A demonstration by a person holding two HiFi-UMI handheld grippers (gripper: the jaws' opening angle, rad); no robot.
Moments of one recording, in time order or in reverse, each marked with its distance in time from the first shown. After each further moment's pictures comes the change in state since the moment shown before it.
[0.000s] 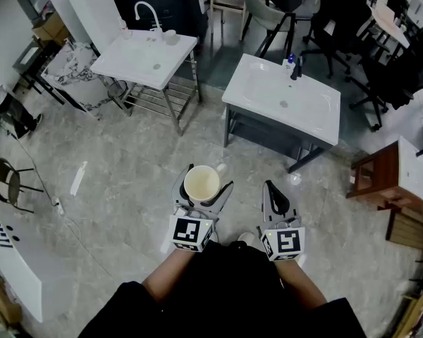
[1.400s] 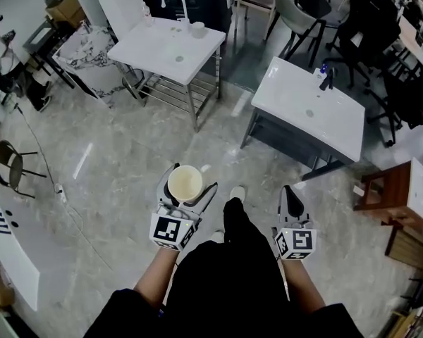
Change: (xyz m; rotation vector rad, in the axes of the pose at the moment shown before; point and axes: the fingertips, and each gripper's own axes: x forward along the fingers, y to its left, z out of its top) left arm -0.039 0.154 -0.027 -0.012 0.017 0.060; right arm 0.077 0.022 -0.055 0.061 0.099 -0.039
